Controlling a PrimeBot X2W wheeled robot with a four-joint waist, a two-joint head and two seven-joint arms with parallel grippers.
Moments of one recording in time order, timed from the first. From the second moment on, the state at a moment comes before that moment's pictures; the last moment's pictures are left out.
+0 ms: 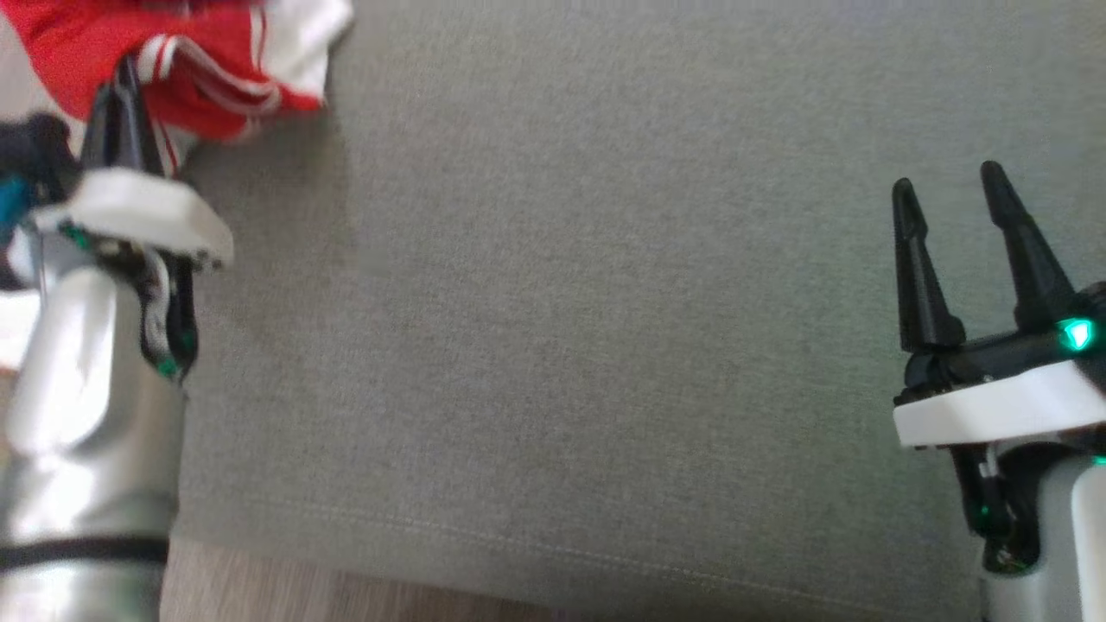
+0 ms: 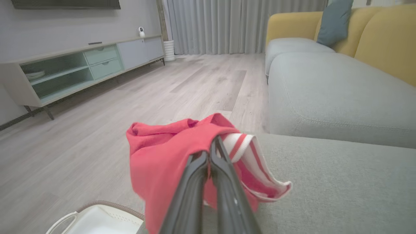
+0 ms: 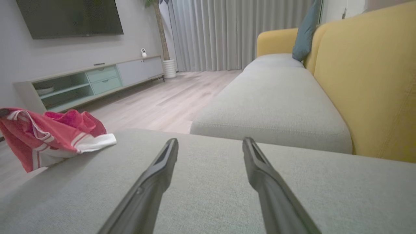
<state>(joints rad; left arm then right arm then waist) -0.70 0.23 -0.13 0.64 -0.26 0.07 -0.25 -0.11 -0.10 0.02 -0.27 0.16 0.13 0.11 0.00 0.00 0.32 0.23</state>
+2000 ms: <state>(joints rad) -0.49 0.13 -0.49 0.16 -0.24 0.09 -0.25 -0.11 -0.05 0.03 -0.10 0.24 0.13 -0.04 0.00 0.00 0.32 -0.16</state>
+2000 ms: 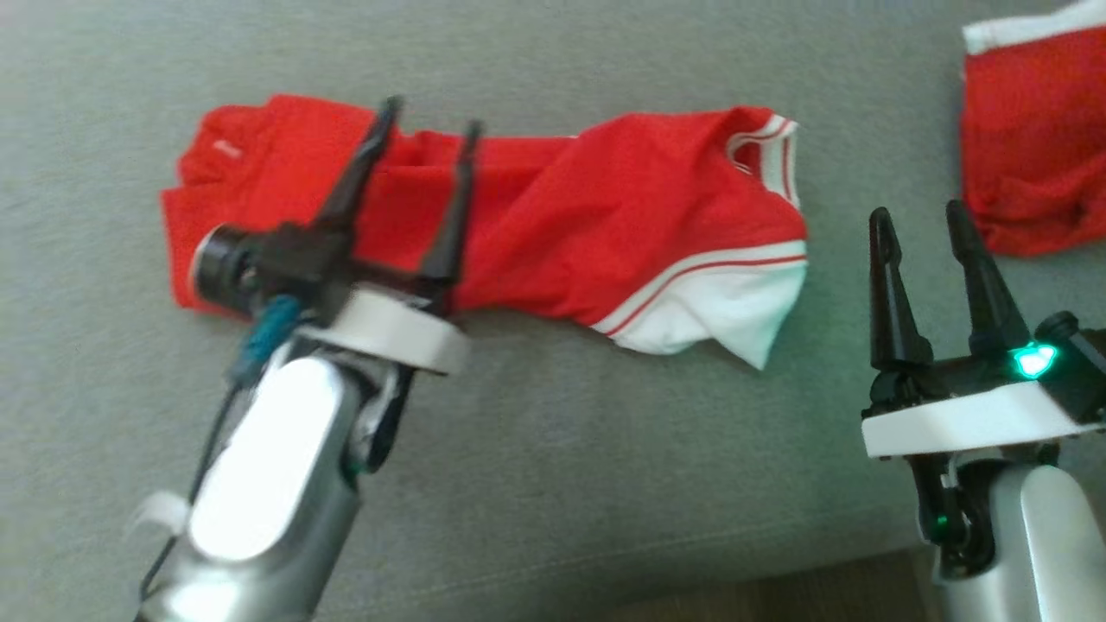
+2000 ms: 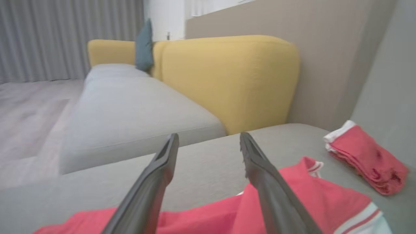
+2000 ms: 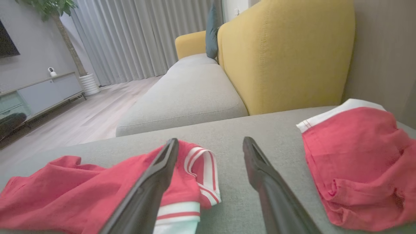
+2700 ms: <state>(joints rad) -0.14 0.22 -0.28 0.07 -0.30 0.13 -0.25 0.00 -0.05 0.01 -0.12 0.21 0.13 0.04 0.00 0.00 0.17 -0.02</state>
